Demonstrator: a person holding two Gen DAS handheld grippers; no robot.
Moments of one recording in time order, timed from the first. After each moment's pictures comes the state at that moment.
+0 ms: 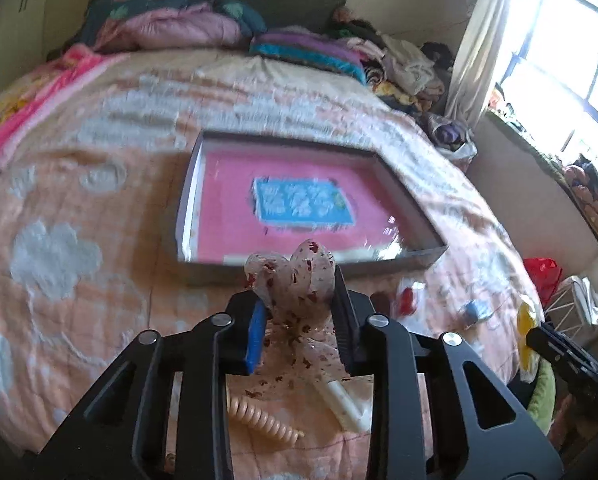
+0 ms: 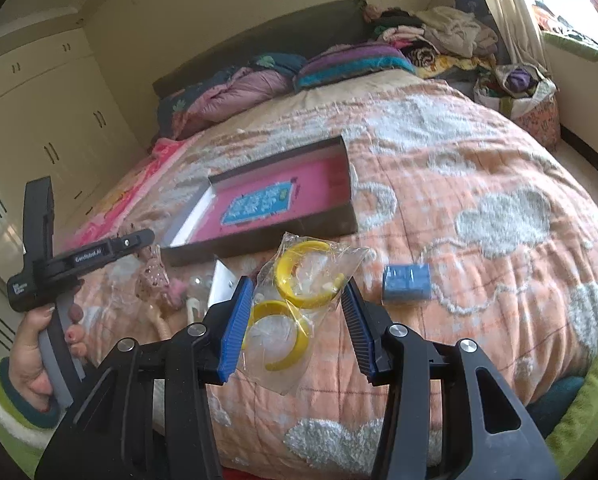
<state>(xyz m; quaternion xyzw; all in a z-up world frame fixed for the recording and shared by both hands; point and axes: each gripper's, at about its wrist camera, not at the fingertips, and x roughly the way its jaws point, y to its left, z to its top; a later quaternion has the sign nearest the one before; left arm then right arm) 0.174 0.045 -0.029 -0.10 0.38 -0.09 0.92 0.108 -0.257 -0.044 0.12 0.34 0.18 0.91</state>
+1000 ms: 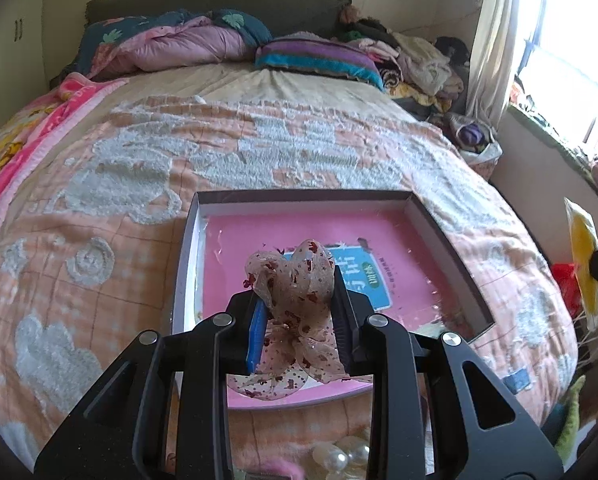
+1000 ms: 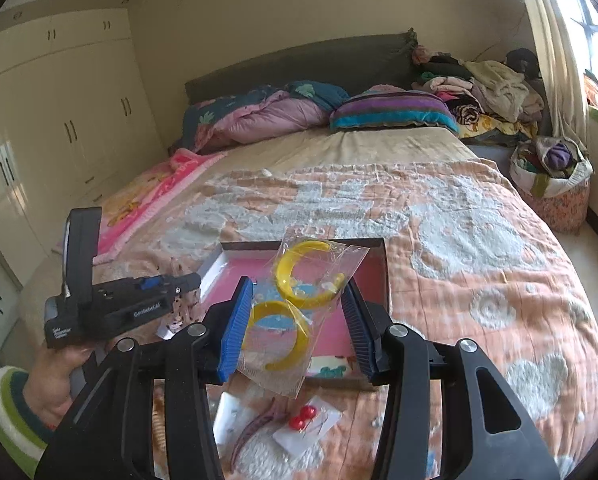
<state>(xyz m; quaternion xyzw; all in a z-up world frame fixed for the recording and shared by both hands) 0.276 0.035 -0.028 -0.05 0.38 -0.06 0.92 0.235 -0.209 0.024 0.04 0.30 0.21 0.93</state>
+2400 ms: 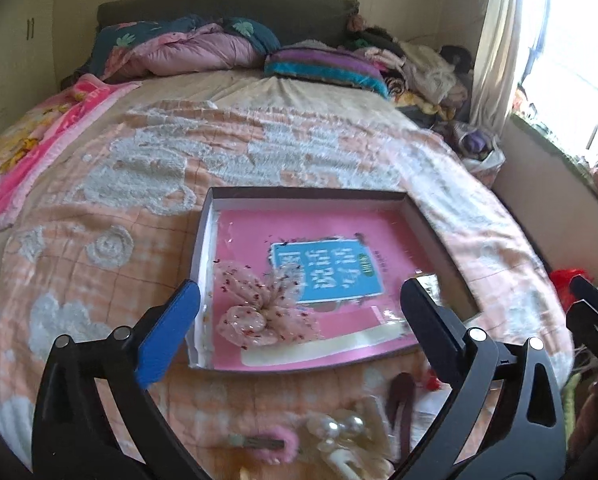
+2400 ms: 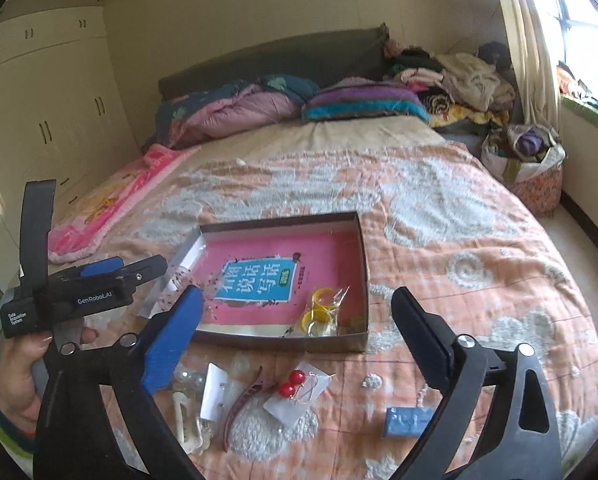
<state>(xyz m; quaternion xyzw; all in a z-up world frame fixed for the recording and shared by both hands) 0.239 0.035 -0.005 -0.07 0.36 -0.04 0.93 0.196 -0.218 0.013 0.05 0.30 0.16 0.94</state>
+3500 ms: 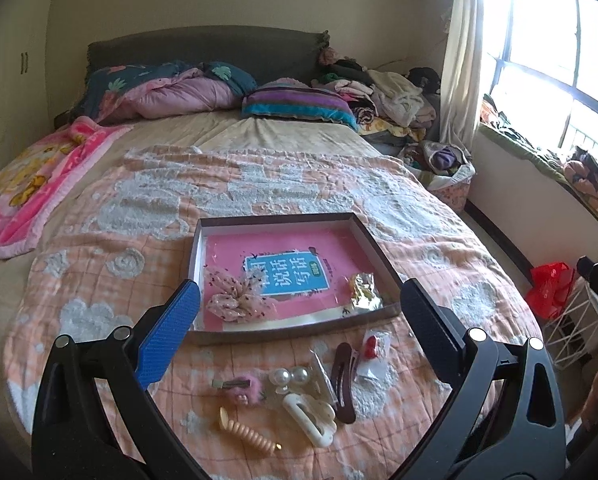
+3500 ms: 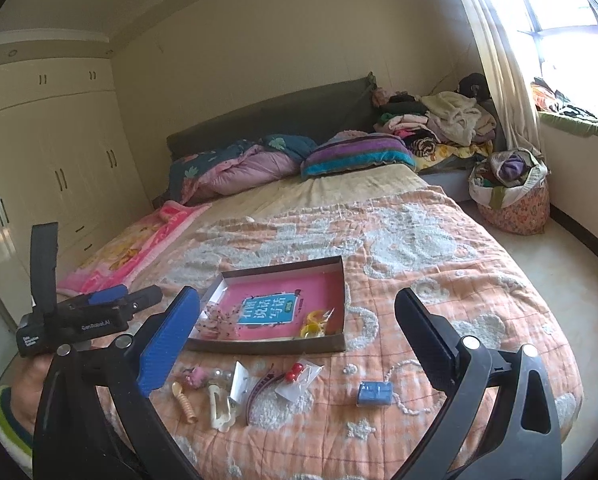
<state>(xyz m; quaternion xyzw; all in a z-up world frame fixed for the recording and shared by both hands) 0.147 0.004 0.056 -0.04 0.31 -0.07 0.95 0.089 -0.280 0.074 0.09 0.21 0.16 0.96</state>
